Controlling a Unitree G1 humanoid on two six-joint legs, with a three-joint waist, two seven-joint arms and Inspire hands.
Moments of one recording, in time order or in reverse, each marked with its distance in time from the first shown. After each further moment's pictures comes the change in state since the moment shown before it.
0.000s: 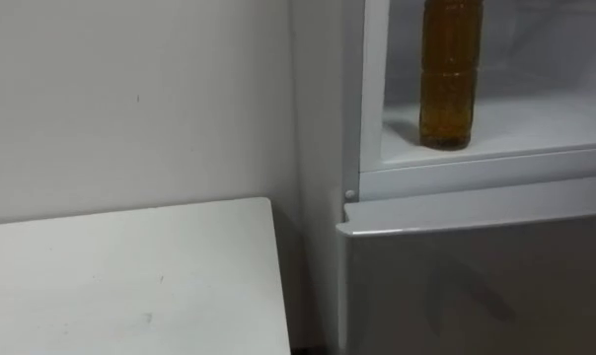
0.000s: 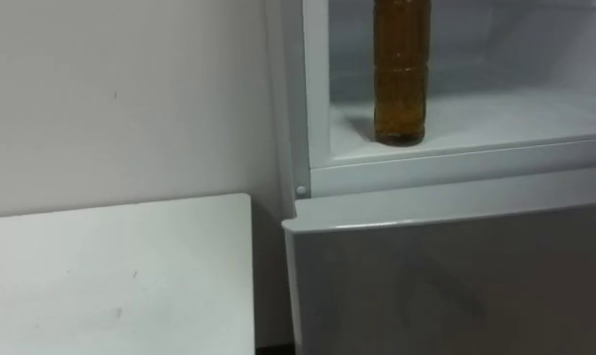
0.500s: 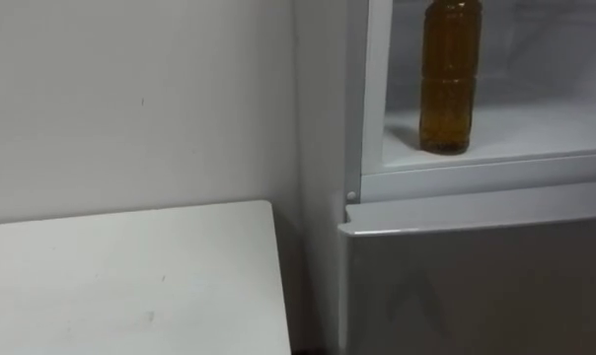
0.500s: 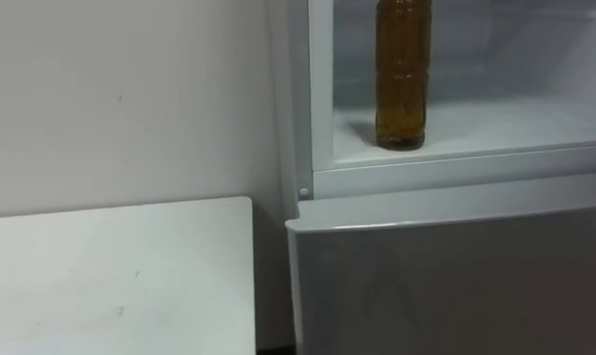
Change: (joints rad) left arm -0.006 0.006 0.006 0.006 0.012 0.030 -0.020; right arm -0.085 0.008 0.039 0.387 0.282 0.115 0.392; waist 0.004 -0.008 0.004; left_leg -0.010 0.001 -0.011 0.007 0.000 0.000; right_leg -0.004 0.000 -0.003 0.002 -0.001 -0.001
